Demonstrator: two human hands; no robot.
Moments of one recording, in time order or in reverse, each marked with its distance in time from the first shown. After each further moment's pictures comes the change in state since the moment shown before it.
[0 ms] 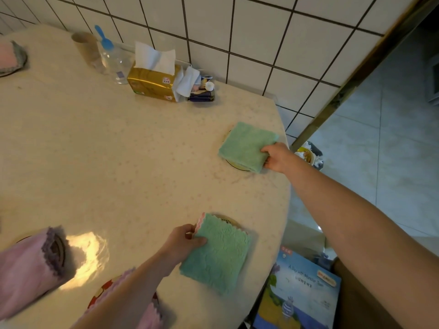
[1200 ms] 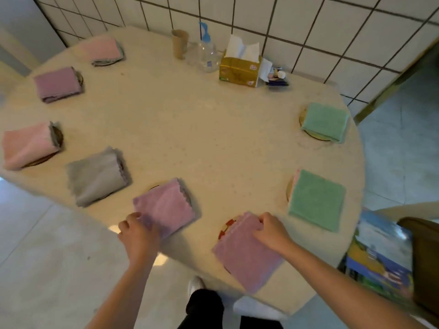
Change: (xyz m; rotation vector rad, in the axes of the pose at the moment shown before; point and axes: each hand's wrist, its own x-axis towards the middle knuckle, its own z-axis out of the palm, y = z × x) left_hand -0.093 -0.193 -0.308 0.328 0.885 0.086; right_hand -0.258 0.299 0.217 -1.221 0.001 -0.180
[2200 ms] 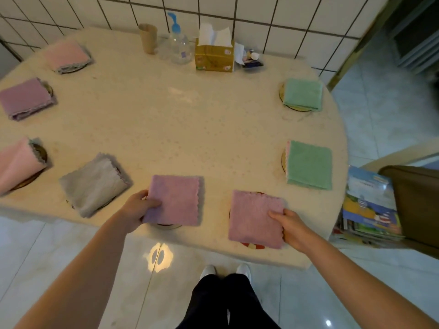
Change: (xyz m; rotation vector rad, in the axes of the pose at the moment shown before) left_hand 0.095 0.016 -0.043 -0.467 -0.854 -0.043; right_hand -0.065 0.011 0.033 1.330 -0.001 0.278
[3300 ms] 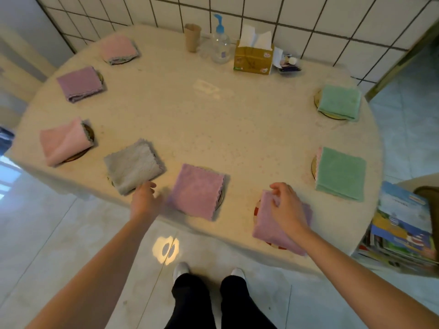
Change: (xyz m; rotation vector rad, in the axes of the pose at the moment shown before) left_hand -0.030 -0.028 -0.037 0.685 0.599 0.218; right_hand -0.018 -0.018 0.082 -1.012 0.250 -0.725
